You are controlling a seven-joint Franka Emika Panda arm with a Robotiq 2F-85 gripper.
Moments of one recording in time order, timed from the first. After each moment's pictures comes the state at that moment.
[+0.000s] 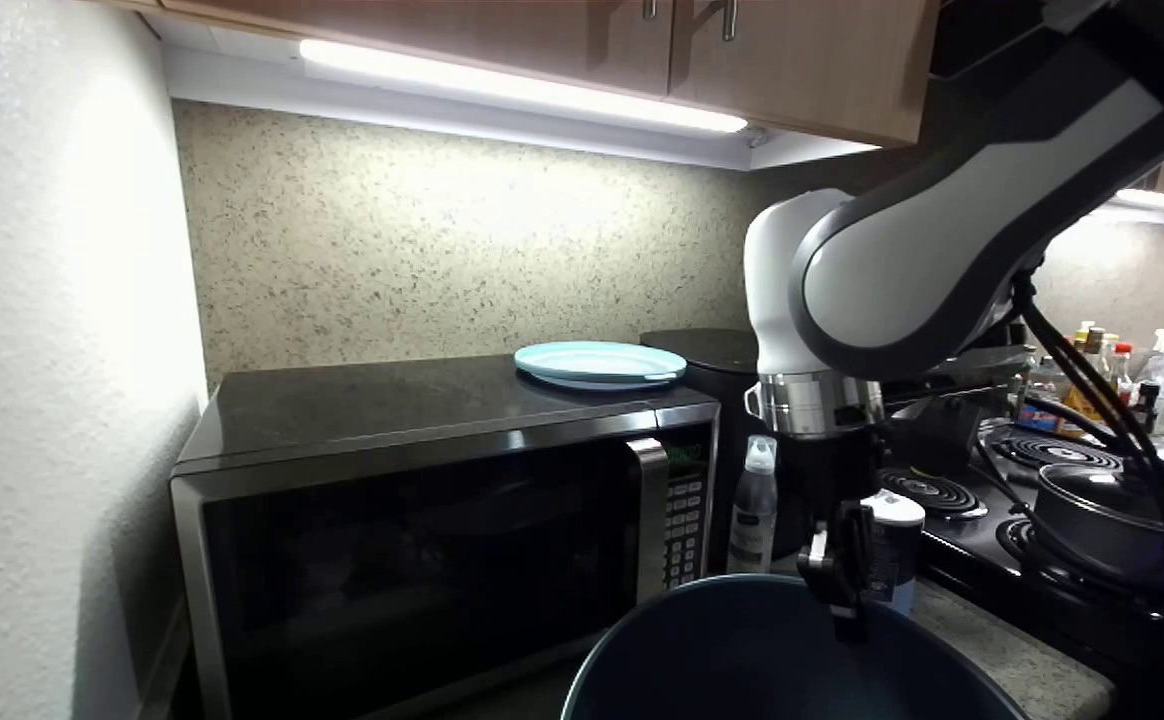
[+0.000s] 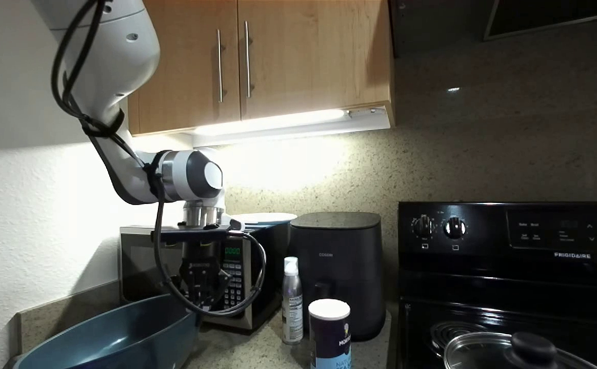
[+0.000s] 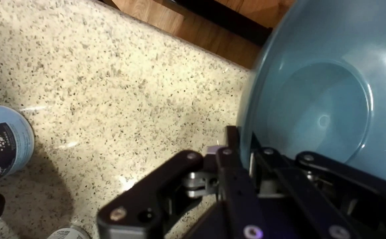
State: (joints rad) arm 0.14 -0.01 0.13 -2.38 -0.05 2.13 -0.12
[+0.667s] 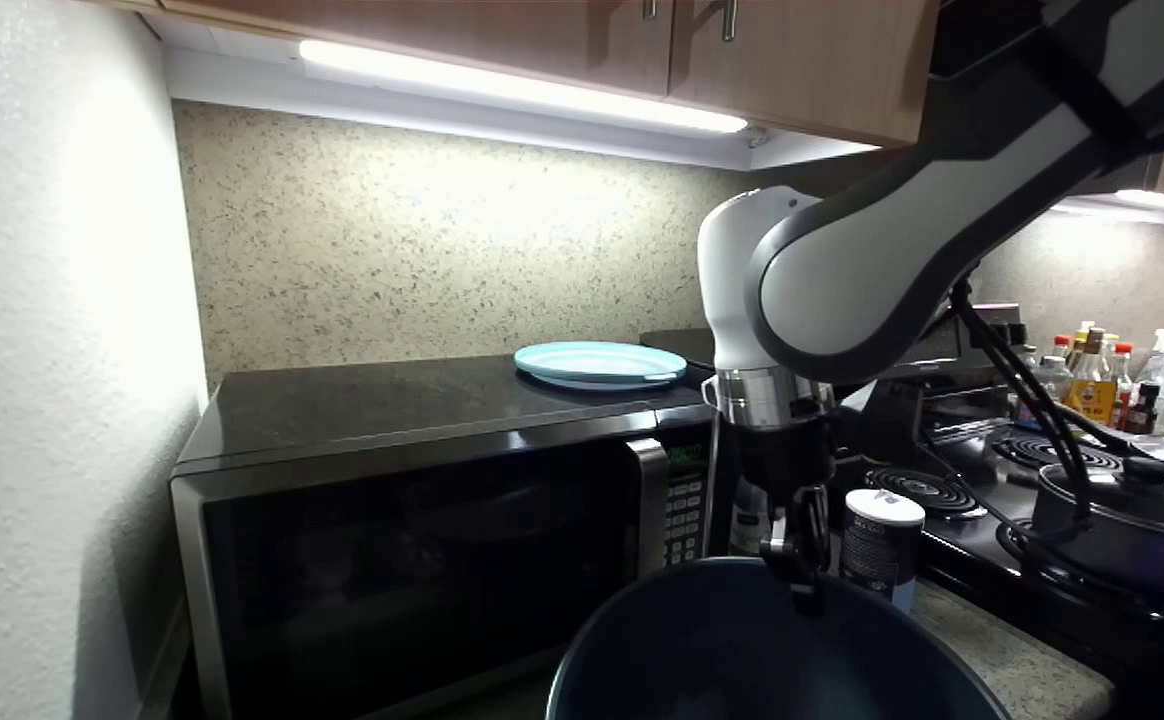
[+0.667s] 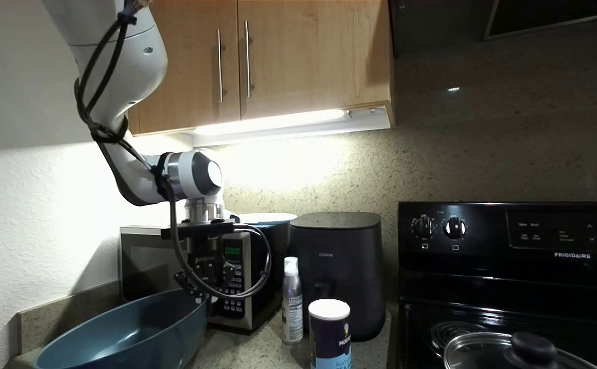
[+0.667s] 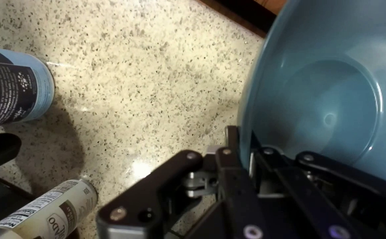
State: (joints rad) arm 0.15 0.07 0.15 -2.28 -0.15 2.12 -0.13
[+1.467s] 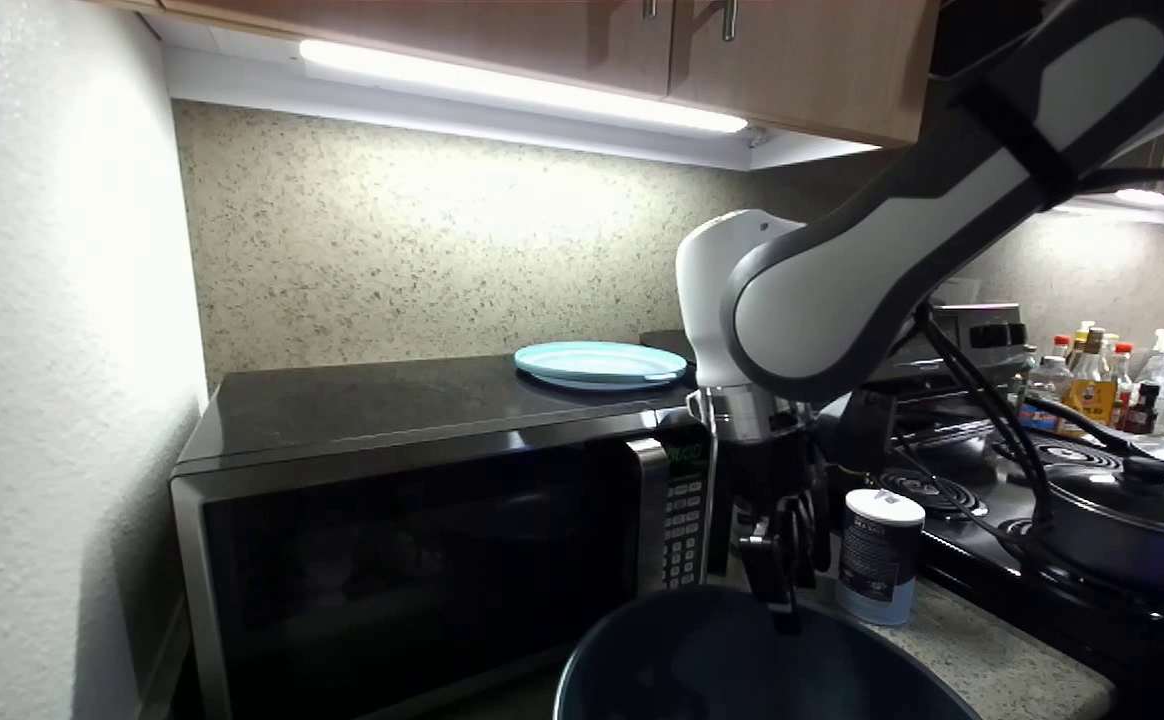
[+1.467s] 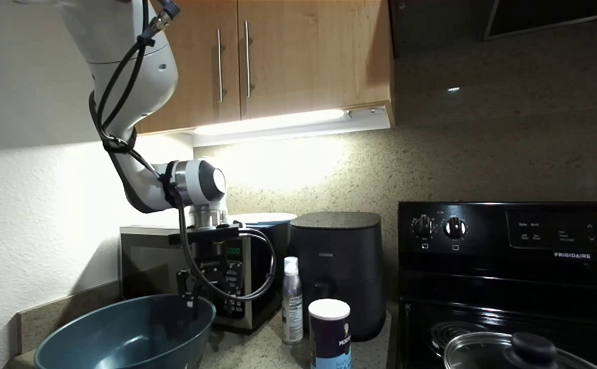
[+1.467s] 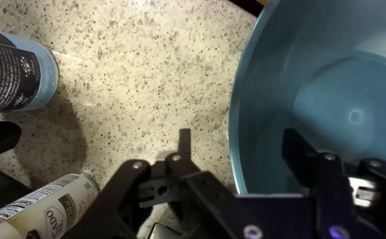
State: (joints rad) arm 0.16 0.15 0.14 -2.22 -0.20 2.11 -0.12
